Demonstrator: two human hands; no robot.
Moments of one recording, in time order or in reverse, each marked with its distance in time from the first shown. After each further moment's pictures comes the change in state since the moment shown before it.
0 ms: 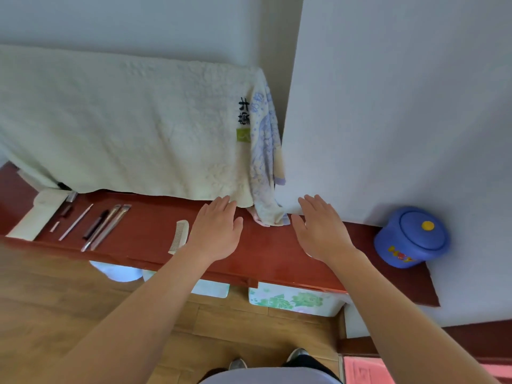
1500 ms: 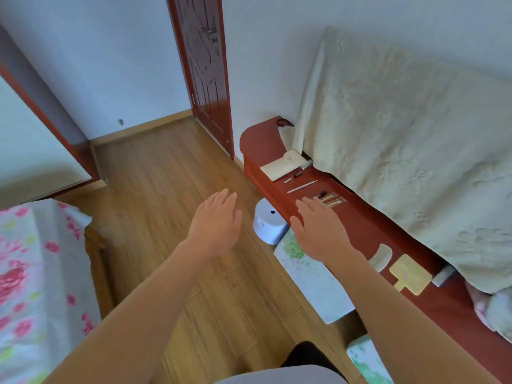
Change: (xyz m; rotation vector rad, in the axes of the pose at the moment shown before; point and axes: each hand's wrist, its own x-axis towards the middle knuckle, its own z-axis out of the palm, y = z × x) left_hand -0.334 -0.327 -0.067 -0.103 0.189 -0.914; right_hand -0.016 -0.455 0.123 -0.017 -0.201 -0.813
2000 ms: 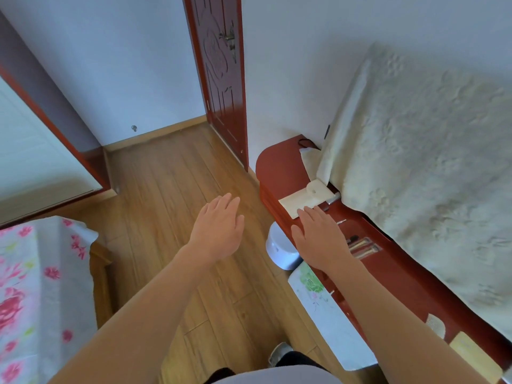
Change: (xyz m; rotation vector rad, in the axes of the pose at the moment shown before) left_hand 0.152 -0.050 -0.013 0.043 0.022 -0.030; right_hand 0.170 -0.011 0.015 -0.031 -0.043 -0.042
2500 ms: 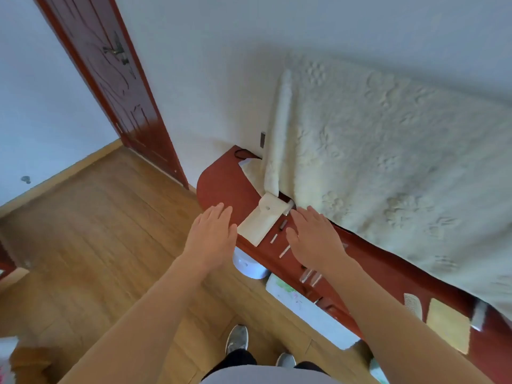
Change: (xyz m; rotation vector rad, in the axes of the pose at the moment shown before) left_hand 0.149 0.049 0.012 -0.005 -0.124 0.337; right_hand 0.059 0.061 -0.012 0.032 0.018 0.350
